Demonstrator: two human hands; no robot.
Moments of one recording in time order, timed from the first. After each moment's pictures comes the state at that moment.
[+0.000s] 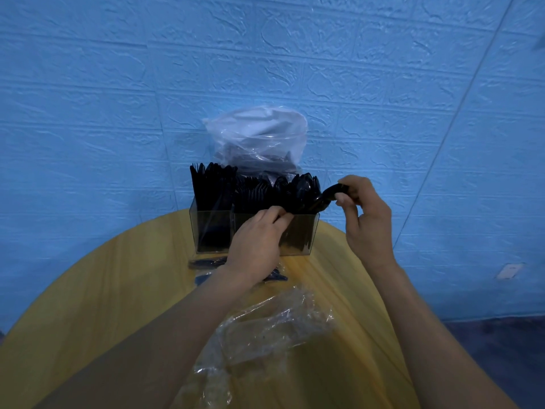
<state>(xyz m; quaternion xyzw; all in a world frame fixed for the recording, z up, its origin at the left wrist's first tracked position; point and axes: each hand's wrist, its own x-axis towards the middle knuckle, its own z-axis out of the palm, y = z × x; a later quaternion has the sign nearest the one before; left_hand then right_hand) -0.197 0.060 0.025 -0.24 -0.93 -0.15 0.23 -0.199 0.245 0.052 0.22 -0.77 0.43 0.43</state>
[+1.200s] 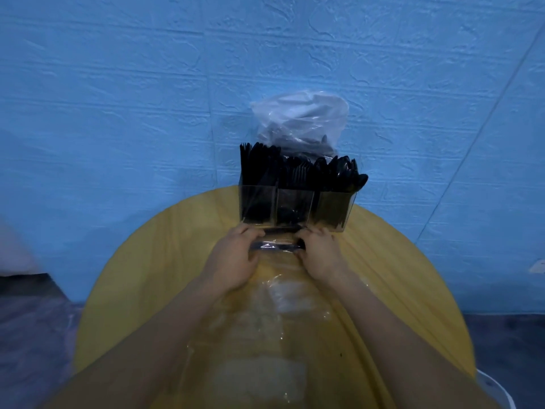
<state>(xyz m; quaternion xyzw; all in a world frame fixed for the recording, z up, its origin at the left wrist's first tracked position) -0.135 -0.044 -0.015 -0.12 -0.95 -0.26 0.12 -0.164 0.138 -0.014 0.11 -0.98 0.12 0.07</state>
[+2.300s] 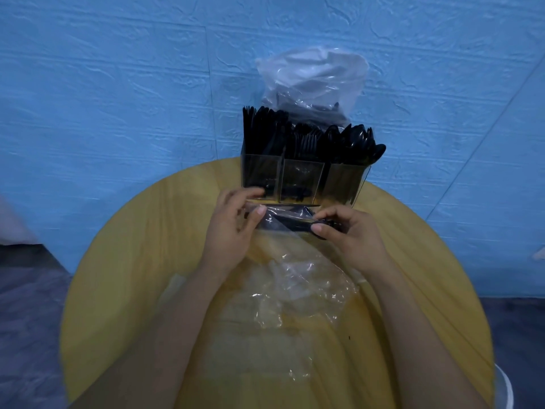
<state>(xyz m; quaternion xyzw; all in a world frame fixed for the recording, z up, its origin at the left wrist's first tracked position) -0.129 -0.039 -0.028 -0.11 -0.79 -0.54 0.27 -0.132 0.170 -0.006 0.13 -0.79 0.59 0.06</state>
